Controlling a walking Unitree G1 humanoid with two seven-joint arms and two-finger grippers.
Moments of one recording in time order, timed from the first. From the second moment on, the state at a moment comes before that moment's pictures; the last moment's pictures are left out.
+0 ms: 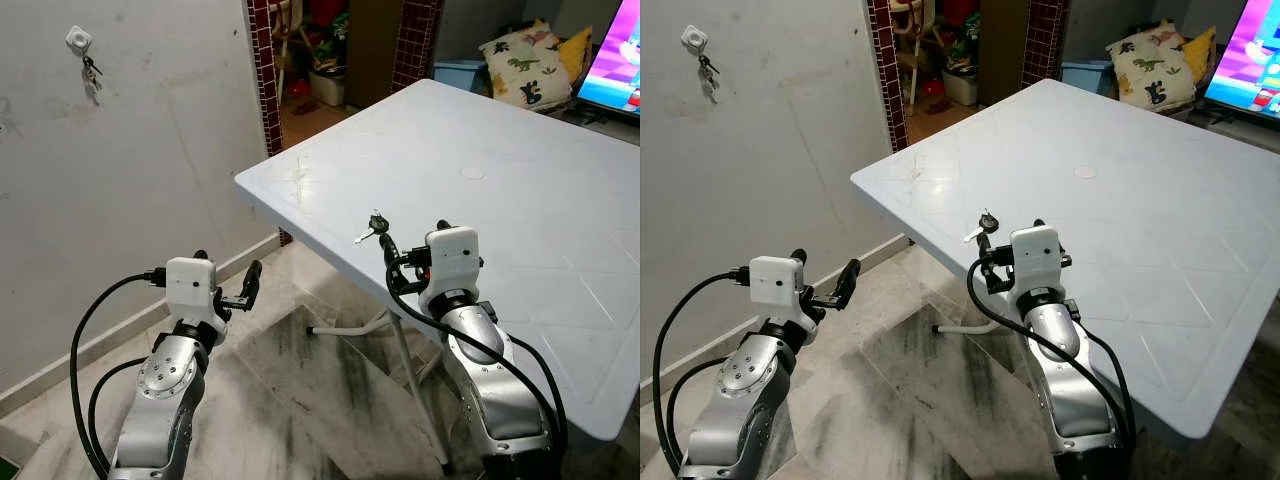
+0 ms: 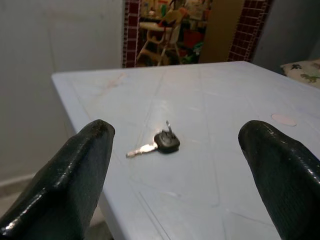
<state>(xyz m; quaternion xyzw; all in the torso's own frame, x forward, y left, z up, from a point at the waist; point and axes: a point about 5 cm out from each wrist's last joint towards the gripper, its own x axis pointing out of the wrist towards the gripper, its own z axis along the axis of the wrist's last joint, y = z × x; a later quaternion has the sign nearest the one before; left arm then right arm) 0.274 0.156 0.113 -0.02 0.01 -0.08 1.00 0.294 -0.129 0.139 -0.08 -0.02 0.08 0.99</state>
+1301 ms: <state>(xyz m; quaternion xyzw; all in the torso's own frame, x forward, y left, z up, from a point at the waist) 0.271 0.137 0.107 -0.04 0.03 -0.13 0.99 0.289 -0.138 0.127 -0.10 0.00 0.08 0.99</state>
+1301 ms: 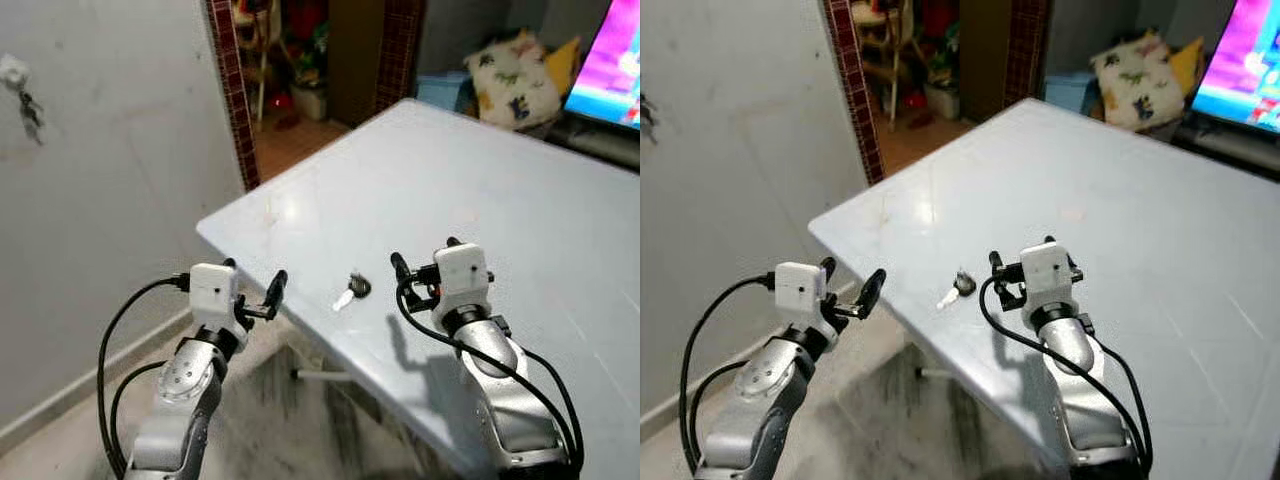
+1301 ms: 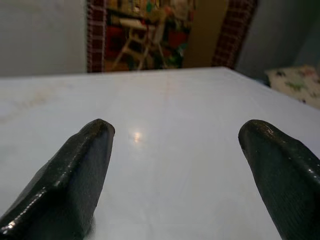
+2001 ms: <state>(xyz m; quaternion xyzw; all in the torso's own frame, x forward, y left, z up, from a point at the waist) 0.260 0.134 0.090 0.00 0.06 -0.13 0.99 0.284 -0.122 0.111 -0.13 0.06 0.16 0.98</state>
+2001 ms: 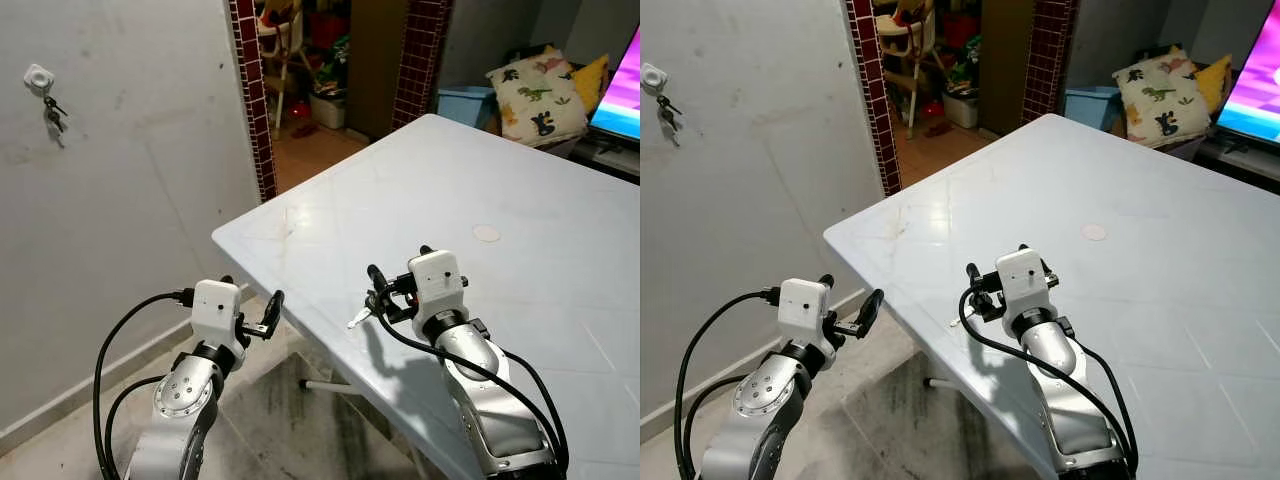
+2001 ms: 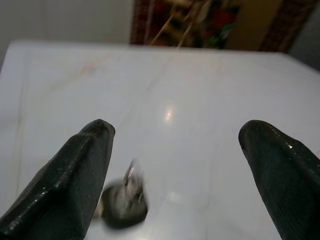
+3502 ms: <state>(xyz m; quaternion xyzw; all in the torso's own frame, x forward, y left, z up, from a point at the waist) 0.245 0.122 0.067 0.03 0.14 -0.20 0.97 0.298 -0.116 0.076 -0.14 0.11 0.16 0.97</state>
